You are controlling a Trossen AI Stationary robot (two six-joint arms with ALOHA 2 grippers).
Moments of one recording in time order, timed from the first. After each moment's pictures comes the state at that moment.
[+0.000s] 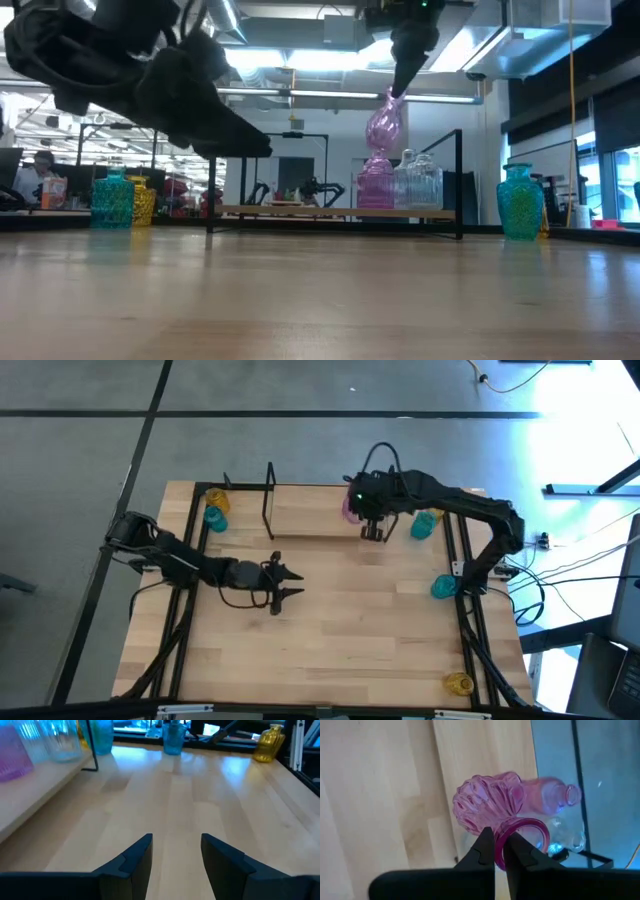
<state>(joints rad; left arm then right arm) -0.15 1.49 0.37 0.79 -0.23 -0.16 -0.25 1.70 1.78 -1.26 0.29 -0.21</state>
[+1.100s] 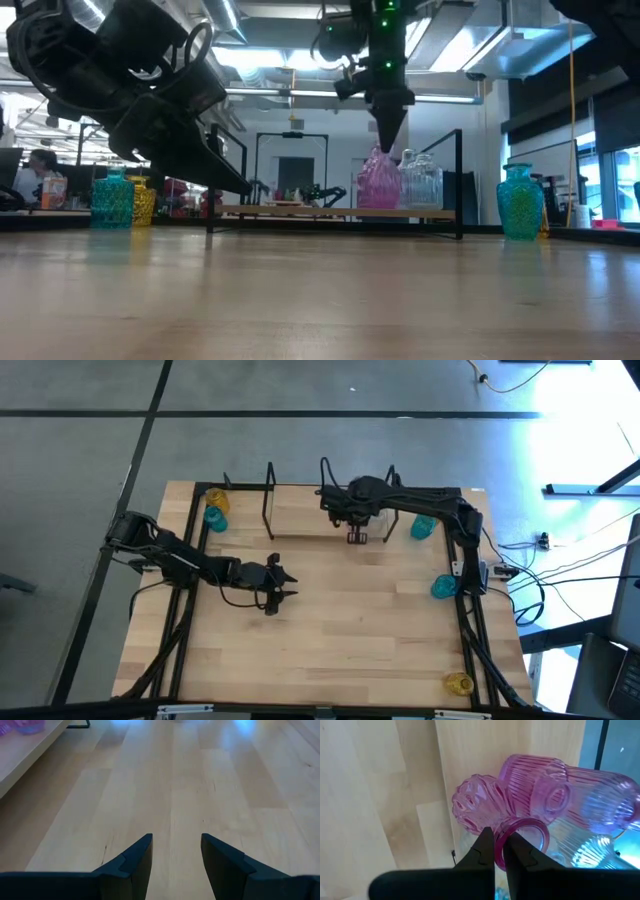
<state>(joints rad) -0.13 1.49 0.37 0.59 -0.20 -0.09 -0.28 2.02 1.90 -1.35 0.32 -0.24</state>
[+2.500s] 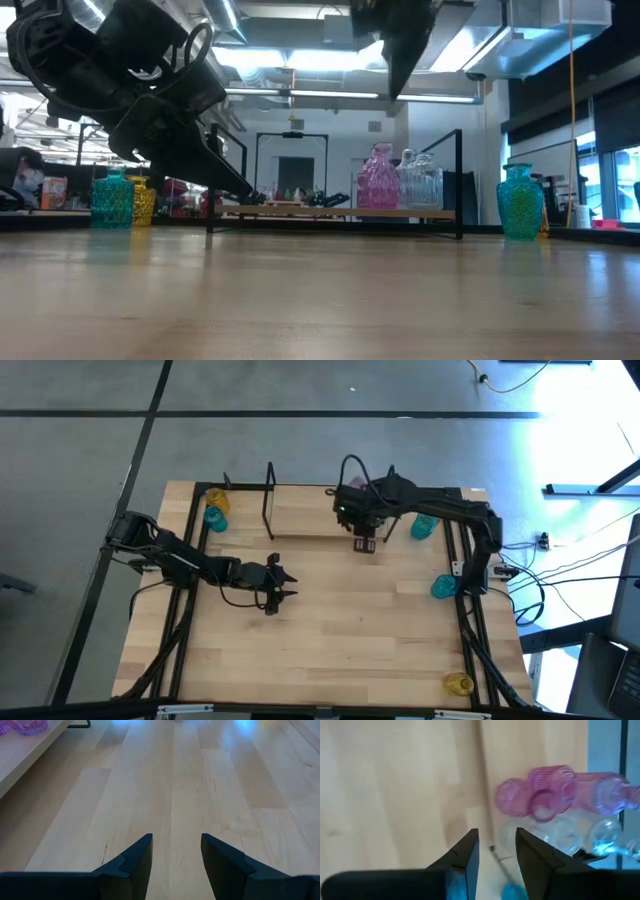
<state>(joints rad) -0.13 1.49 0.37 0.59 -0.20 -0.10 -0.18 1.85 1.95 -1.44 0.19 -0.11</state>
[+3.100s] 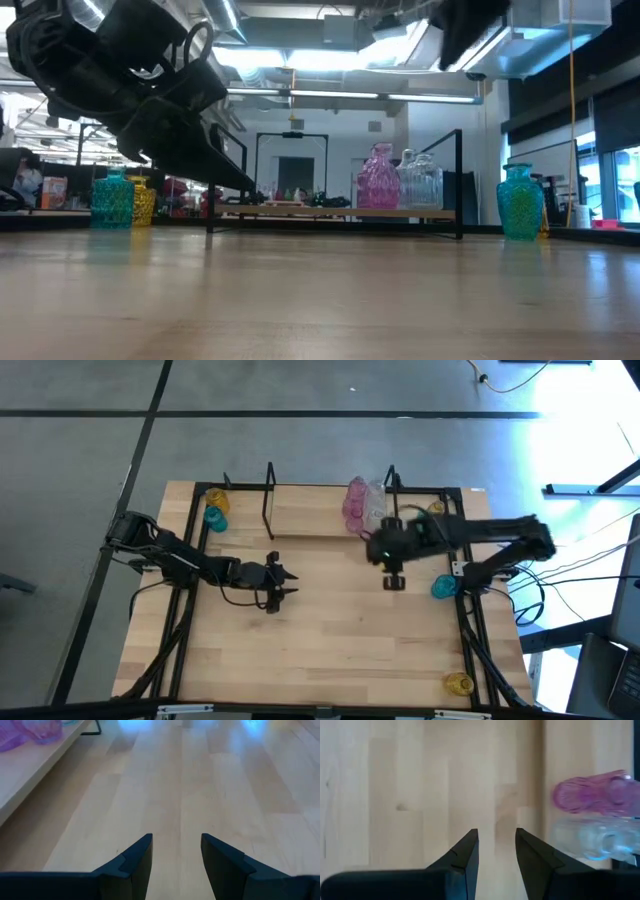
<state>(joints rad) -0.13 1.49 0.37 0.61 -0.24 -0.08 0.09 1.46 1.50 -1.22 0.17 -0.01</state>
